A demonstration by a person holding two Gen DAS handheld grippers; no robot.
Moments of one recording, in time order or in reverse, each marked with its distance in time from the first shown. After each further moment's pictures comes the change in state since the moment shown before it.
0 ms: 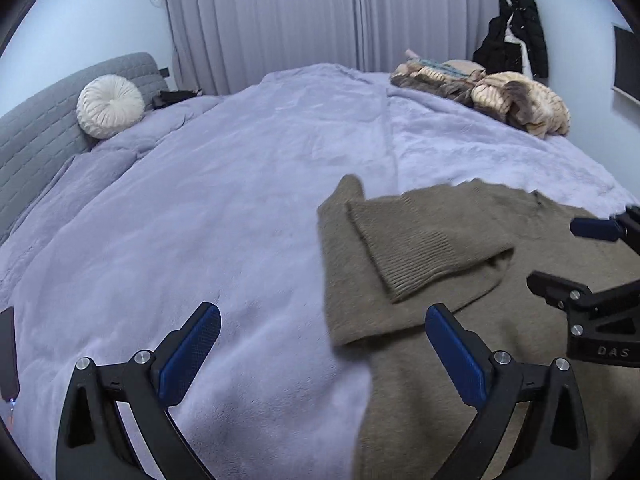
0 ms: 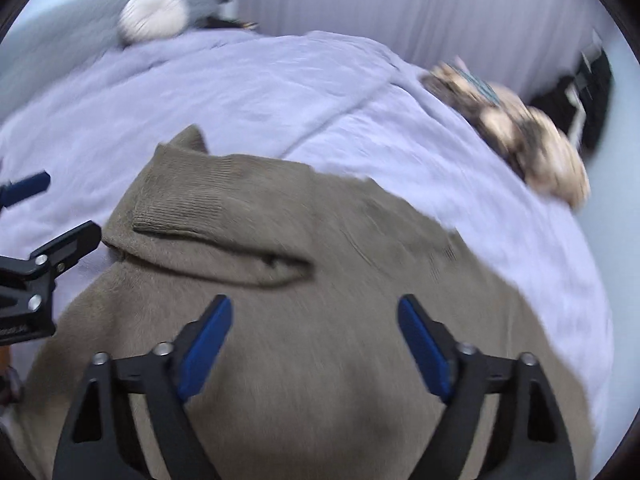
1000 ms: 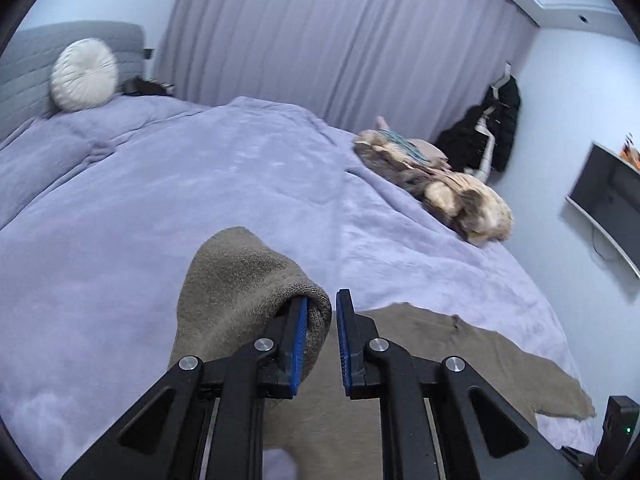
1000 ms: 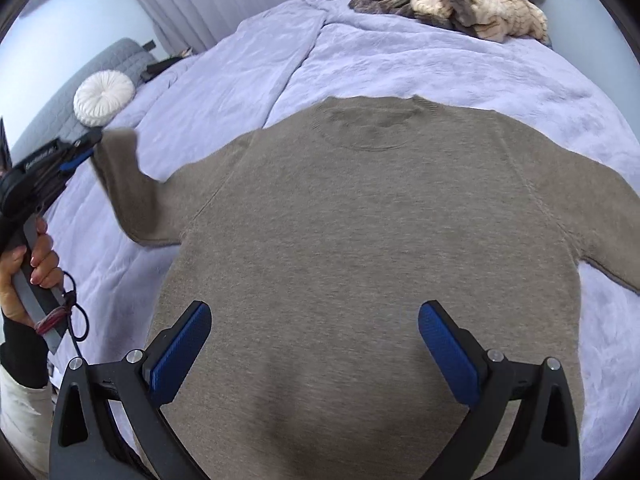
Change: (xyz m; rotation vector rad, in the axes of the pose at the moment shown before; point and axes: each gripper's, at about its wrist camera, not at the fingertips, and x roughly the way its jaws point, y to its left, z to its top) left arm -0.026 0.021 0.099 -0.200 -0.154 -0.367; right arm -0.083 -0.039 -0.096 0.603 0.115 0.236
